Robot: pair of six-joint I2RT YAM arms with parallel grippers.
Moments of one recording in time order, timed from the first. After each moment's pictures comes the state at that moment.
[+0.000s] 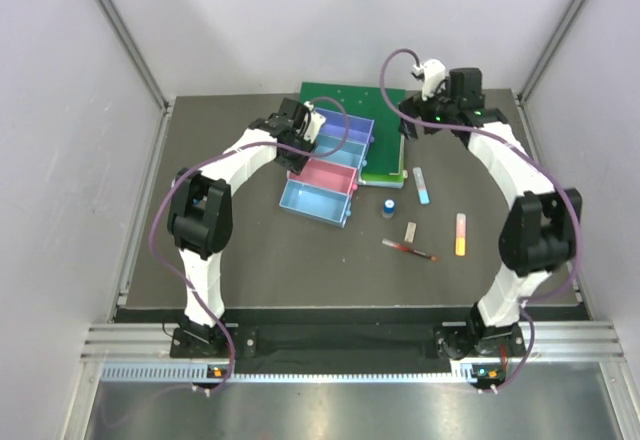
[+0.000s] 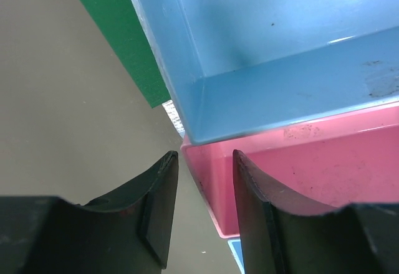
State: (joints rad) left arm -0.41 2.02 1.68 -0.68 -0.04 0.19; right arm 0.17 1.72 1.53 -0.39 -0.30 -0.29
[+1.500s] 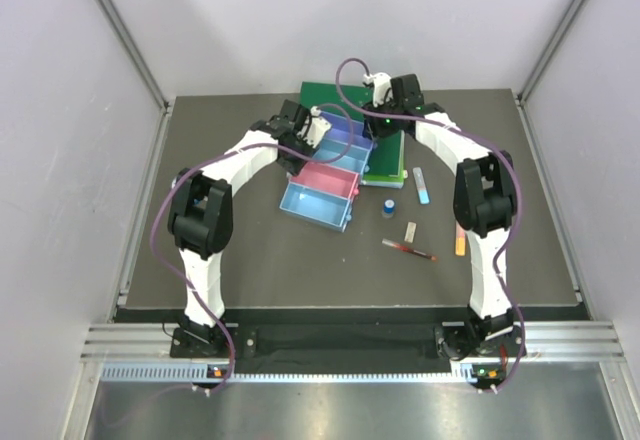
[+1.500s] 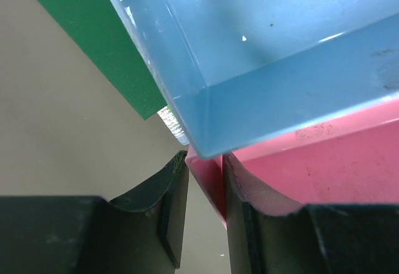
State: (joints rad) left arm -0.42 2.02 1.66 -0.67 -0.01 0.32; right arm 0.33 2.20 1.87 -0.38 -0.31 -0.12
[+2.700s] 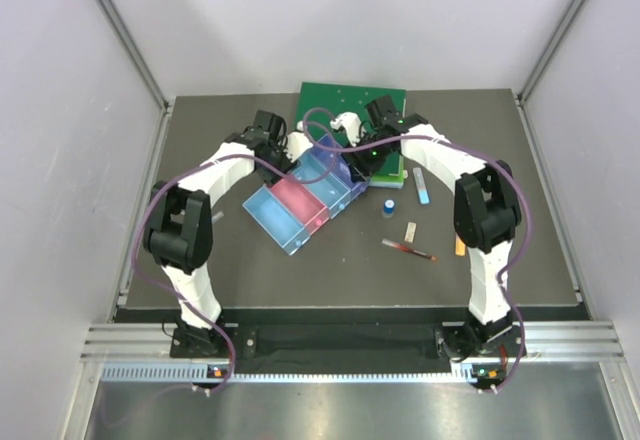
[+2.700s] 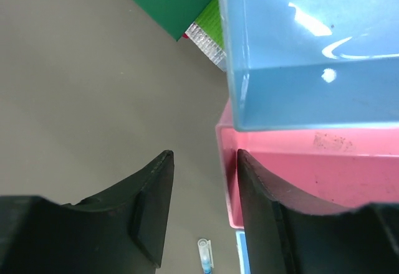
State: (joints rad) left arm -0.33 1.85 1.42 -0.59 0.01 0.65; right arm 0.48 2.06 1.73 -0.70 -0.38 -0.44
